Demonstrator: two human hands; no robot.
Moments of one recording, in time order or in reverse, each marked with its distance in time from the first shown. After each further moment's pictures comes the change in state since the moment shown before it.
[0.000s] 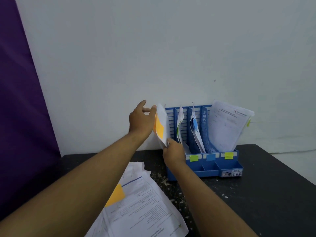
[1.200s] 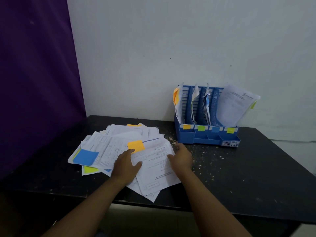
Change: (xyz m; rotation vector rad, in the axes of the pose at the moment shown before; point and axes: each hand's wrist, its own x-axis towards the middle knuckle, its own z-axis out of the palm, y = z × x) left_hand -0.271 -0.160 -0.149 0.465 -0.298 -0.300; right_hand -0.187 0.024 0.010 0.037 -0.090 0.172
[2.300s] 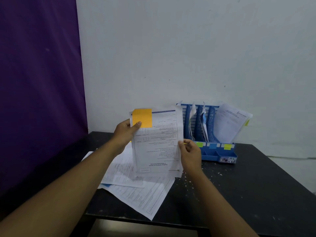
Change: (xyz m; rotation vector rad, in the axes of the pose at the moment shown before) left_hand 0.063 0.126 -0.136 -0.801 -0.004 0.058; right_hand 0.013 -0.038 -0.065 0.674 0.090 -0.205
